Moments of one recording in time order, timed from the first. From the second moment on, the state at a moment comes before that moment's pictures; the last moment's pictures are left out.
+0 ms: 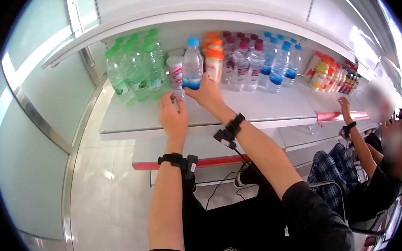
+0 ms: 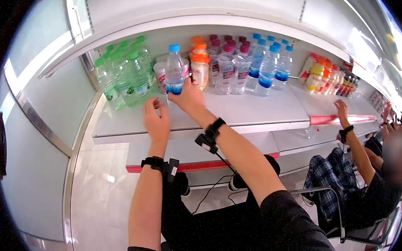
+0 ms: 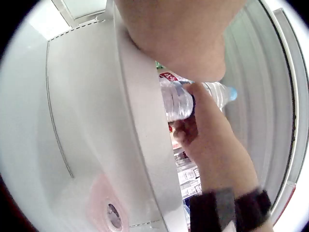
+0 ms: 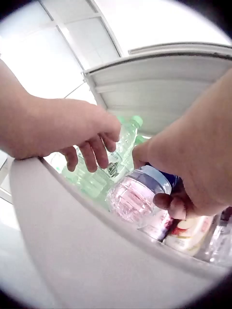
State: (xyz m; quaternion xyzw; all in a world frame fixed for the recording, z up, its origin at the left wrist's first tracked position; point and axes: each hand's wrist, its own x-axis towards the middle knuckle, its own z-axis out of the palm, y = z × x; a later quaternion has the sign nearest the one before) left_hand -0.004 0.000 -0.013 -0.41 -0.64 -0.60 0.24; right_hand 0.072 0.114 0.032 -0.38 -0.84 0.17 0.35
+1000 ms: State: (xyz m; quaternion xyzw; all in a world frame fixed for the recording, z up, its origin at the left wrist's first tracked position) left_hand -0.004 -0.001 -0.015 -0.44 -0.65 -0.58 0.20; right_hand 0.370 0.299 0.027 -0.55 -0.73 0.06 0.40
